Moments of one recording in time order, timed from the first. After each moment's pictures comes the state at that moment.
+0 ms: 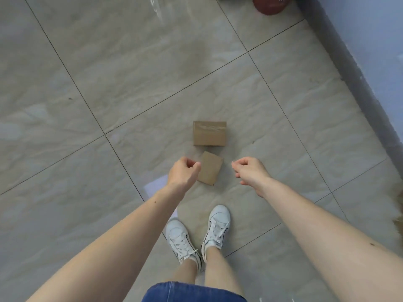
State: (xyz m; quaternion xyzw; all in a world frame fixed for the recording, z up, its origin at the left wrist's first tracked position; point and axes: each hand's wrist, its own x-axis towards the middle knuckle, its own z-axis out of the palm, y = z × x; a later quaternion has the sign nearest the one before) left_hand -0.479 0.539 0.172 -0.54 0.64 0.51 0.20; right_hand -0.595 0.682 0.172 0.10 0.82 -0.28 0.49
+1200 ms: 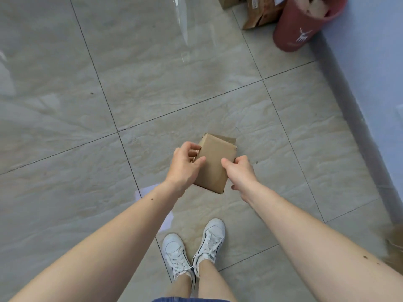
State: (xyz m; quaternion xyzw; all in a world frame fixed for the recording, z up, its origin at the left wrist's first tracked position) left_hand -0.467 0.509 0.203 -0.51 0.60 0.61 0.04; right_hand -0.572 0.617 0.205 0.07 0.83 -0.30 0.46
